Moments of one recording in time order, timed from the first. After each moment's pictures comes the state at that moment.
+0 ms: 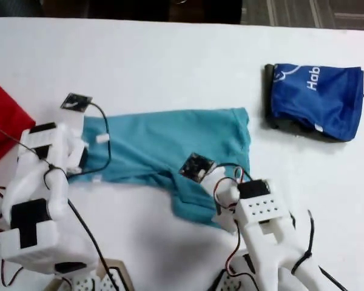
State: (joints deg) left arm -22.3 2.6 34.3 55.3 -24.0; right arm -16.7 -41.4 68.9 65.9 44.9
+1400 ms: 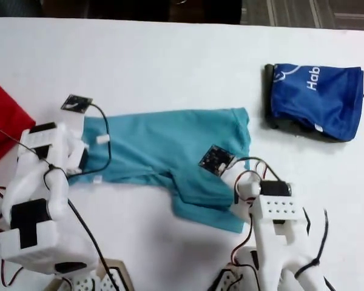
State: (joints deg) left arm -22.4 2.5 34.3 57.0 -24.0; right arm -3.1 -43.6 67.1 61.7 56.0
